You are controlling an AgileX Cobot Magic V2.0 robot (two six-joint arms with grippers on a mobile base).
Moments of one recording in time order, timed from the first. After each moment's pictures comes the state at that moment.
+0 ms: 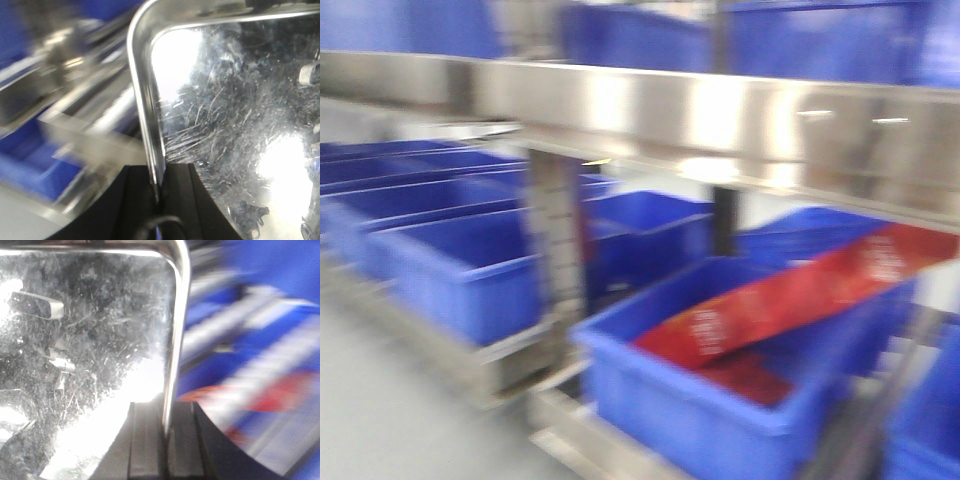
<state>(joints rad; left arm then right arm) -0.72 1.62 -1.83 0.48 0.80 -0.50 0.17 1.39 -1.56 0.19 0.72 0.01</state>
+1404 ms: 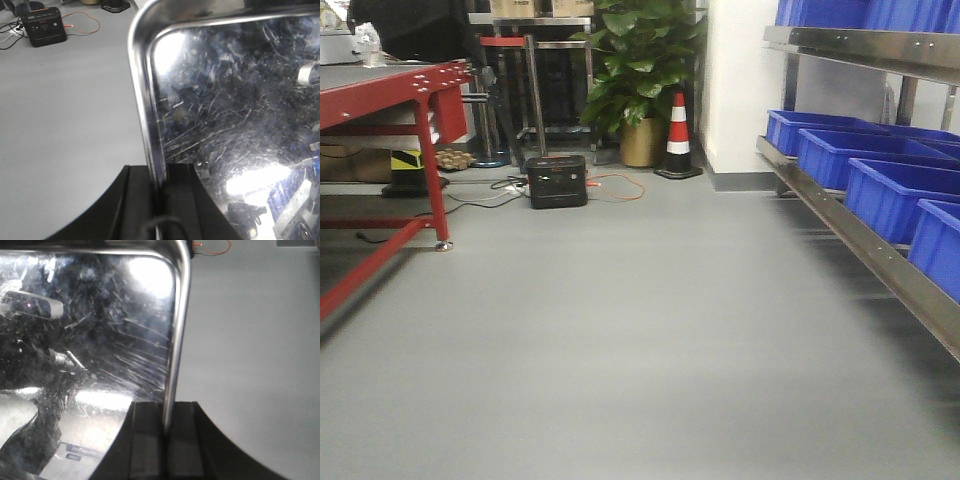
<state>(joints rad) -0.72 1.61 -1.83 0.49 0.81 -0.50 0.17 1.39 -1.56 0.19 0.72 0.00</state>
